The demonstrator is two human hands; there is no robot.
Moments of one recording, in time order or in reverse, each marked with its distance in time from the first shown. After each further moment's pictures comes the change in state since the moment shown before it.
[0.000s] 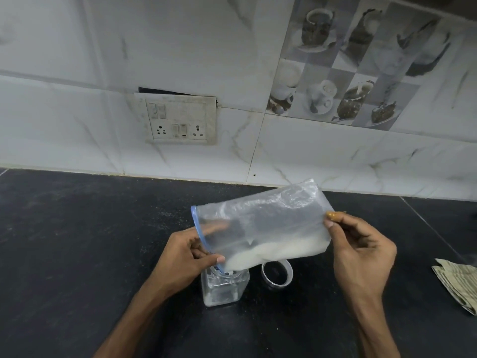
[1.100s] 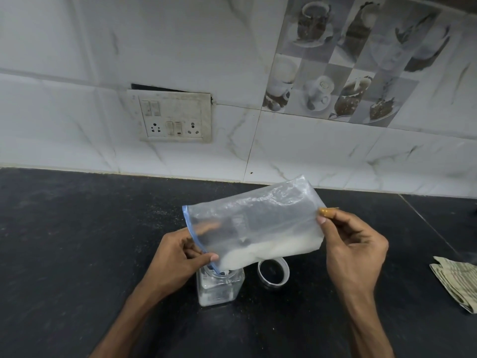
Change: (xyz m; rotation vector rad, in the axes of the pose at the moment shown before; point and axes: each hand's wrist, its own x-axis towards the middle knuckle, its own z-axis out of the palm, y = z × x) left_hand 0.001 -0.004 0.004 0.012 0.028 -0.020; right_hand 0.005 0.002 0.002 0.014 -0.002 0.019
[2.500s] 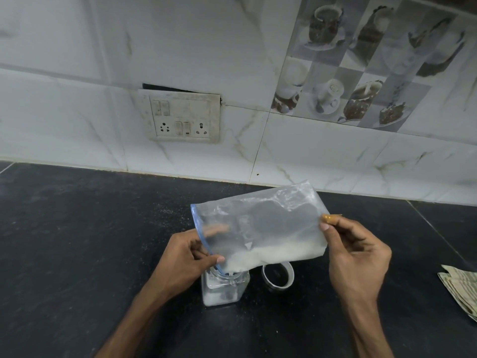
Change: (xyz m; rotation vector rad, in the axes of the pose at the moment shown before) left_hand -0.003 0.001 0.000 0.023 -0.008 -0.006; right_hand -0.003 0.002 0.000 -0.007 -0.021 0.002
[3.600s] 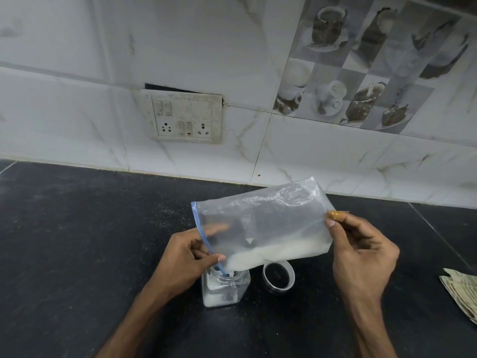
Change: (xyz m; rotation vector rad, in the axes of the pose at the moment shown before) left_hand 0.001 0.003 0.001 -0.027 0.031 0.036; right_hand 0.004 -0.006 0.004 0.030 0.027 -0.038
